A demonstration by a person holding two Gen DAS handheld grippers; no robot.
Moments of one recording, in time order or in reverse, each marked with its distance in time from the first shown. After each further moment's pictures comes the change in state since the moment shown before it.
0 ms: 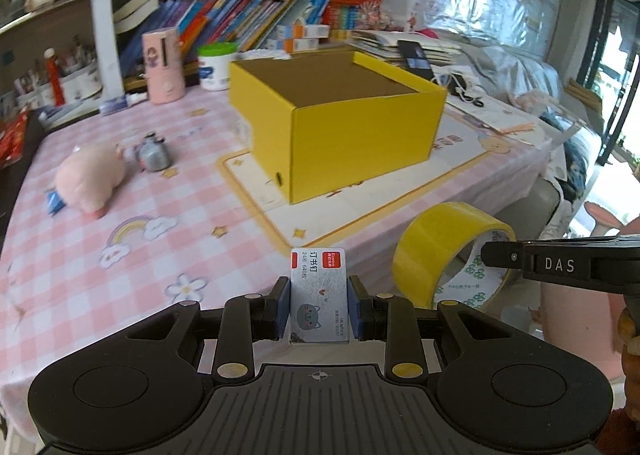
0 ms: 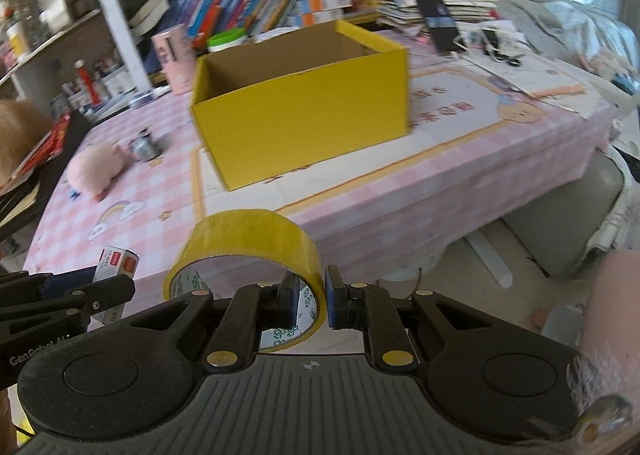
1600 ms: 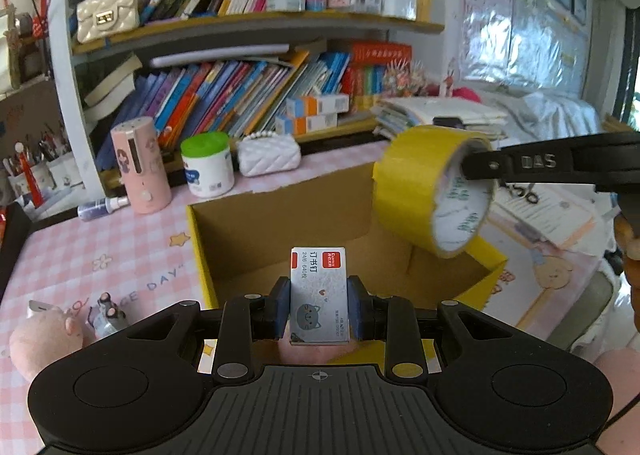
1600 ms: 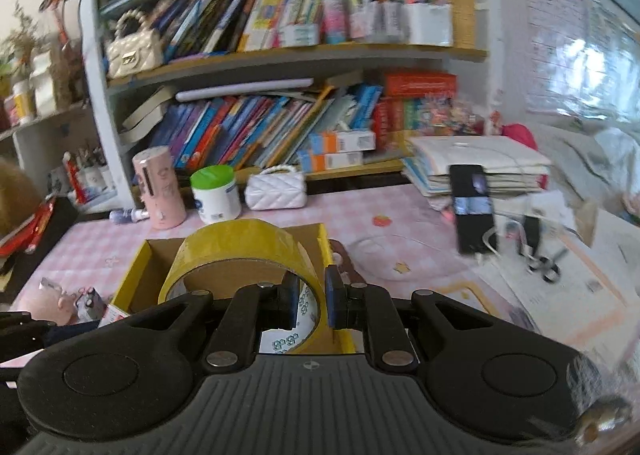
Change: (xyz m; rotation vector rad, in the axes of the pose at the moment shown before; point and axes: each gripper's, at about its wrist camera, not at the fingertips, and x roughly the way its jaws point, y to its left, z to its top) left arm 0.120 -0.037 0.168 -0.009 -0.129 0.136; right arm 0.090 -0.067 0.242 -0.224 -0.255 0.114
